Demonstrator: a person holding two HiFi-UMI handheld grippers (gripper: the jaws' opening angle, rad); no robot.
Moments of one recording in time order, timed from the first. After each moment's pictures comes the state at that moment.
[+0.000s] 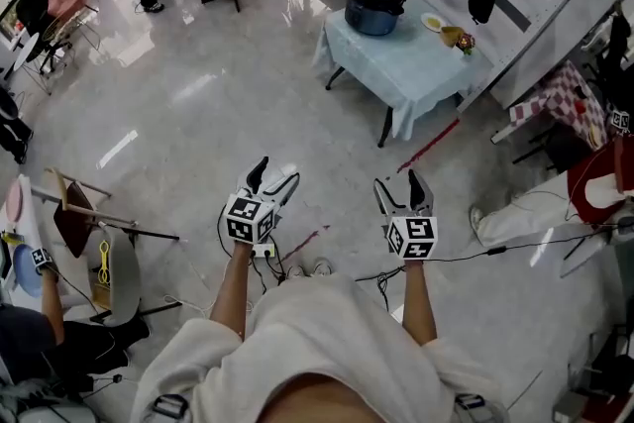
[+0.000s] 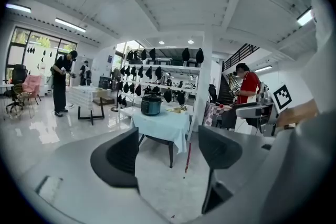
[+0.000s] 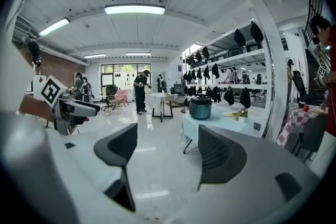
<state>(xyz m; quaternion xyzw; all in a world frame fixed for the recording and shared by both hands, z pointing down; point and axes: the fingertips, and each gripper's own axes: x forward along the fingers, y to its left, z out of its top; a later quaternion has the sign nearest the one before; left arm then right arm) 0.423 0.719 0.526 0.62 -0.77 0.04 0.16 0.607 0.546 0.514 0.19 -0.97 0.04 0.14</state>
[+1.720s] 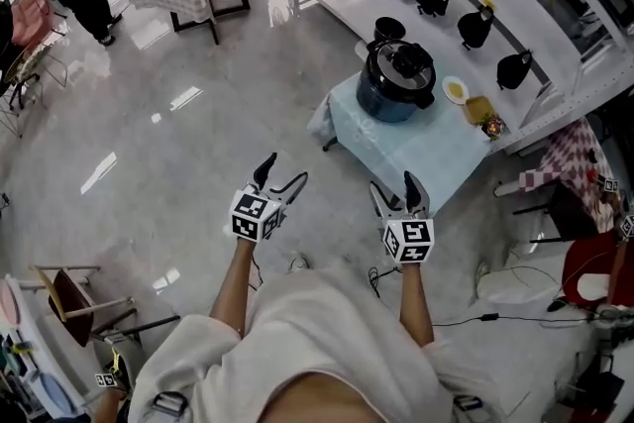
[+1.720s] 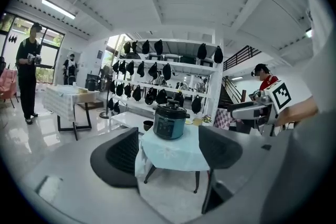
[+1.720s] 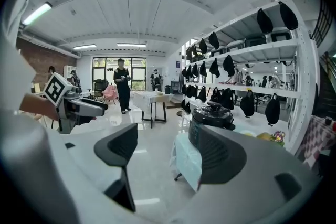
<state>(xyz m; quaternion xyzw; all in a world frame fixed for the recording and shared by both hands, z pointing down) 0.006 0.404 0.539 0.66 -0.73 0.03 0.16 0.181 0.270 0.519 0.20 -0.97 0.02 0.16</state>
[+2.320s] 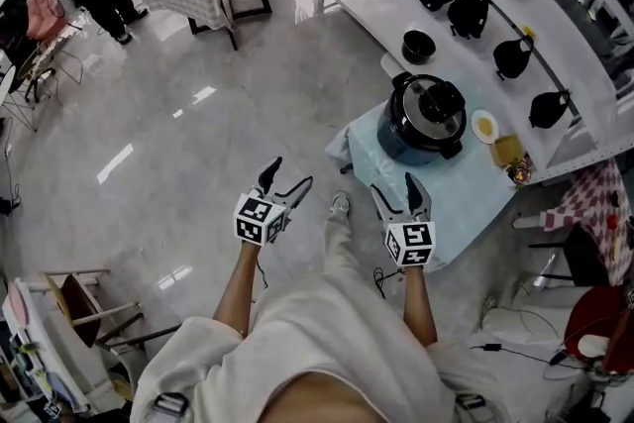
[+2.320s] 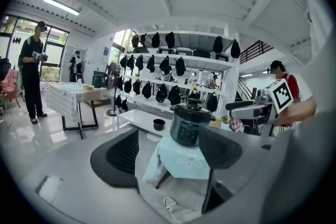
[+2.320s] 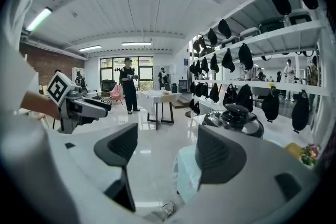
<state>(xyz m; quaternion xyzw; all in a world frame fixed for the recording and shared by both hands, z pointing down) -0.111 0.296 0.570 0.63 -0.75 0.04 0.18 0.043 0.155 0.553 0.15 -0.98 0.02 0.16</state>
